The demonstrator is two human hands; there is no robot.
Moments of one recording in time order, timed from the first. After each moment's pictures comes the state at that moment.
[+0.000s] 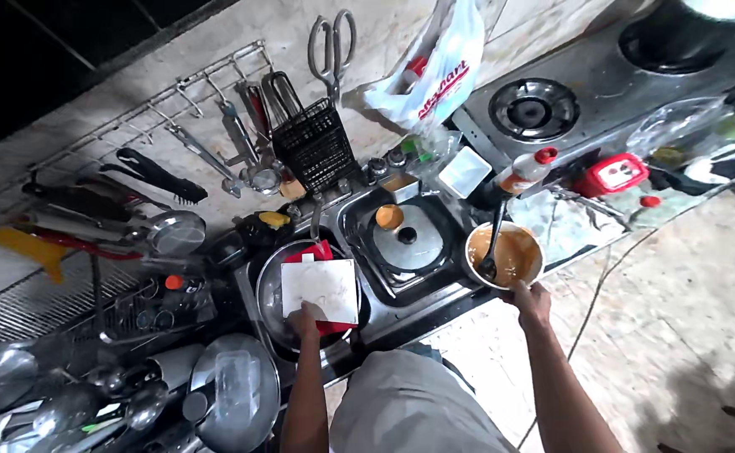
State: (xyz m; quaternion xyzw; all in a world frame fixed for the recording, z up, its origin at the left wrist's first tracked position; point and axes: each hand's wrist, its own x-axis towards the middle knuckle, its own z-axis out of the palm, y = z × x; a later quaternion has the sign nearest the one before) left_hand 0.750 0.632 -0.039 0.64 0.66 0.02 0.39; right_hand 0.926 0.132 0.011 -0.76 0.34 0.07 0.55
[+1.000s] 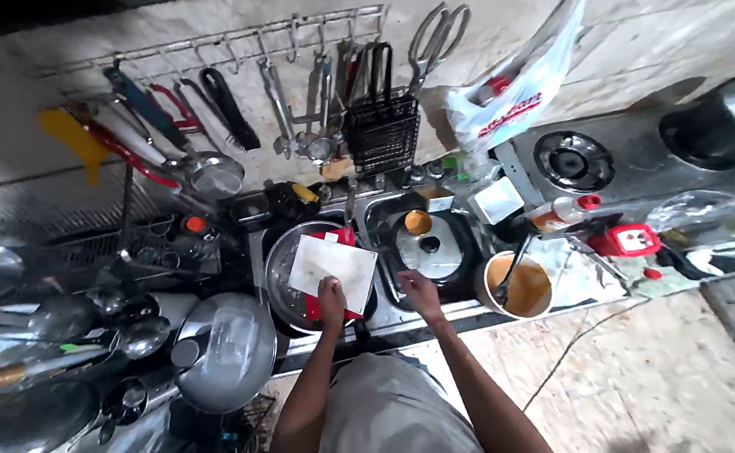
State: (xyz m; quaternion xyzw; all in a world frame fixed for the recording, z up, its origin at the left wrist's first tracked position) left_hand 0.753 0.590 -0.046 0.83 0.36 0.16 0.40; right_hand 0.887 0.379 0.062 -0.85 -0.11 0.26 0.44
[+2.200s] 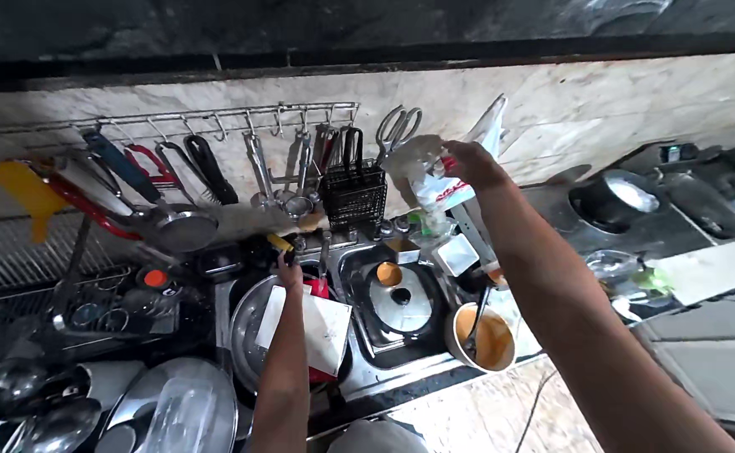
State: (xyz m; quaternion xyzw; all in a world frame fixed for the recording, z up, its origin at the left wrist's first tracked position) left_hand 0.954 0.721 0.010 0.63 0.51 0.24 0.53; right_hand 1.267 0.438 0.315 -0.80 -0.02 0.13 0.59
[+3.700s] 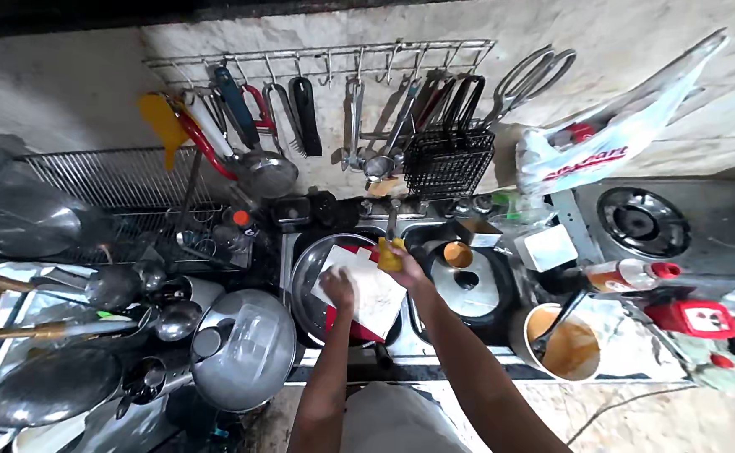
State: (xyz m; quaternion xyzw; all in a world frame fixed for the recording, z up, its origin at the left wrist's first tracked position) left_hand 0.800 0.663 -0.033 0.75 0.54 0.12 0.35; right_hand 0.968 0.558 0.021 -0.45 0.09 0.47 0.75
